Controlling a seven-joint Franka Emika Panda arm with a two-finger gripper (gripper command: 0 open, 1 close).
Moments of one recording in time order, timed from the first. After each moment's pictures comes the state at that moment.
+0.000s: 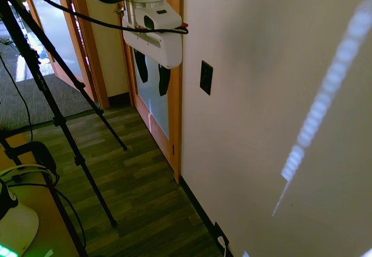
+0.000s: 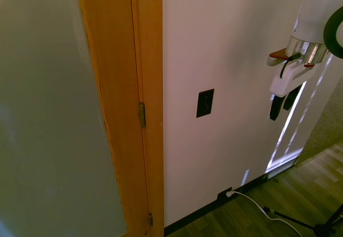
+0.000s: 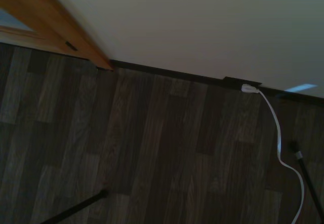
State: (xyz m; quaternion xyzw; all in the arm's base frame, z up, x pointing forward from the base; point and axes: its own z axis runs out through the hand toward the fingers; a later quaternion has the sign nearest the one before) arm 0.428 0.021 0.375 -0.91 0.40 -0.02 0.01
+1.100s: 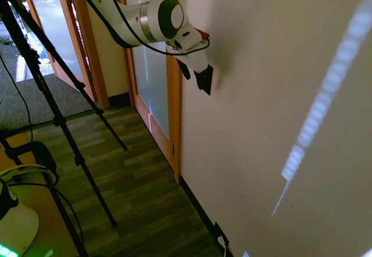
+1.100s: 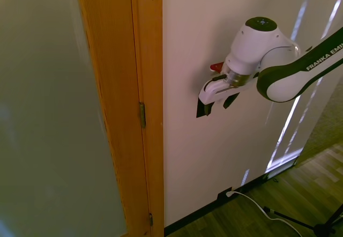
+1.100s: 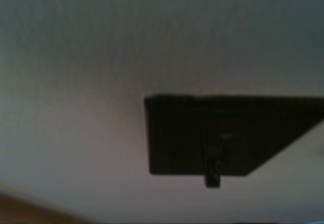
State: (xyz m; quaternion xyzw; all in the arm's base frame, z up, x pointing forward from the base) arm 0.587 0.086 0.296 -0.85 0.47 -0.21 0.03
